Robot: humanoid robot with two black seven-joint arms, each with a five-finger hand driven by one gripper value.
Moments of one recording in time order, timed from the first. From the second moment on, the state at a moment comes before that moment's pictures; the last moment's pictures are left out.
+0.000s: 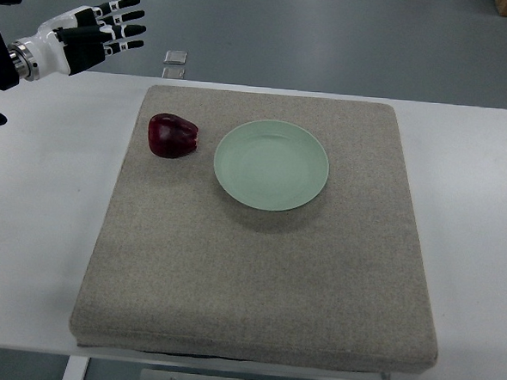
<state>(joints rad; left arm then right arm) -0.98 0.54 -0.63 -0.60 0.26 -0.55 0.02 0.00 0.00 -0.03 0.12 0.01 0.04 0.00</state>
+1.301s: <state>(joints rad) -0.99 0.57 -0.39 -0.92 1.55 -0.26 -0.25 0.00 0.00 -0.03 0.12 0.01 0.04 0.00</state>
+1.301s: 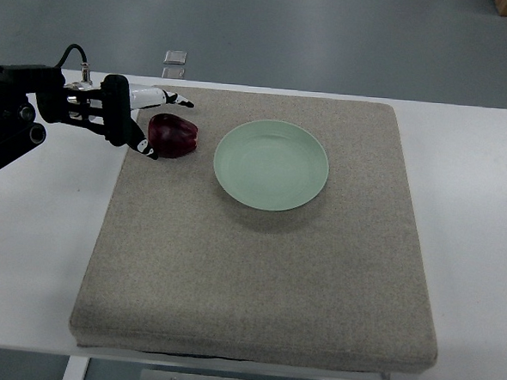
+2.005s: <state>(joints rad) -0.97 0.53 -0.39 -0.89 1.55 -0.25 -0.25 0.00 0.00 -0.03 0.12 0.01 0.04 0.00</state>
